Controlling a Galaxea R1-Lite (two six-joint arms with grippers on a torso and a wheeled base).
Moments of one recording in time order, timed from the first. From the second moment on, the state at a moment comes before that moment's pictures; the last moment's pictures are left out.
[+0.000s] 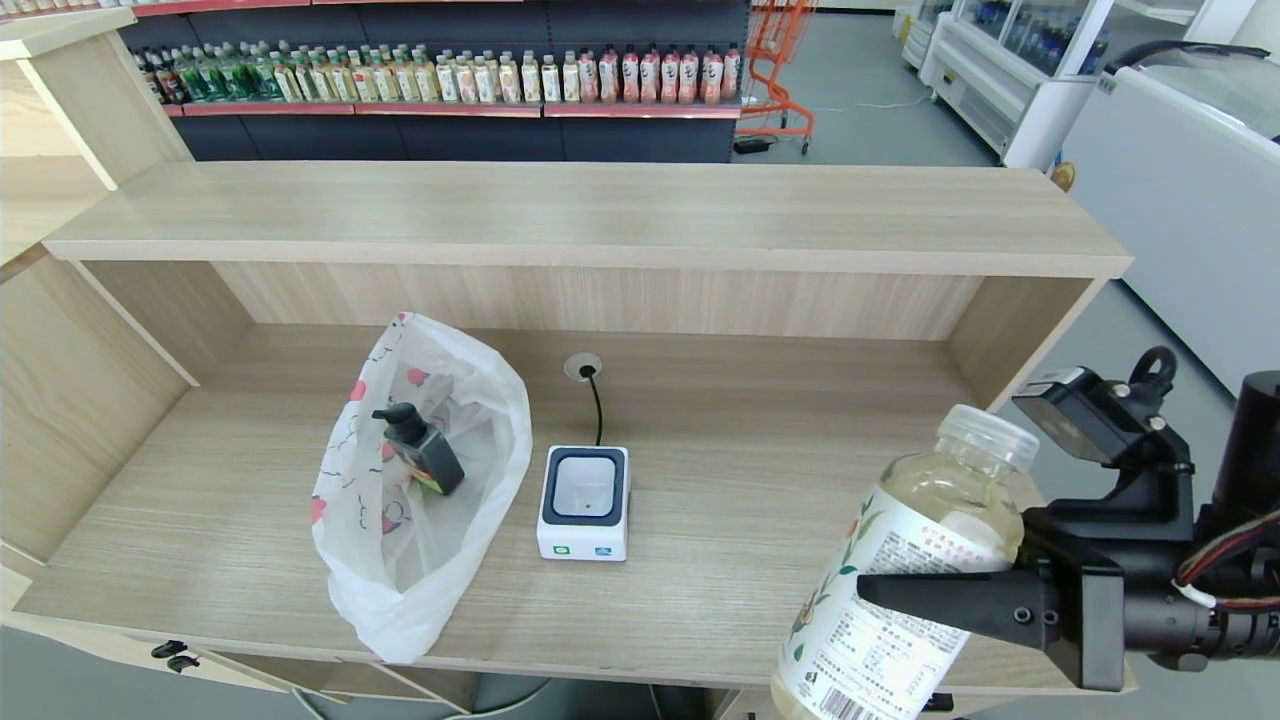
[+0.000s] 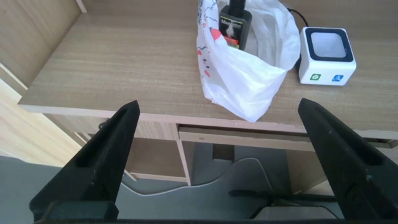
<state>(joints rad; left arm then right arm) 0.00 0.00 0.00 0.00 0.02 0.00 0.46 1.39 -0.44 -0.75 0.85 0.34</state>
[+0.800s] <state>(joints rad) 0.00 0.00 0.00 0.00 0.02 0.00 0.24 1.26 -0.47 -0.75 0.32 -0.86</state>
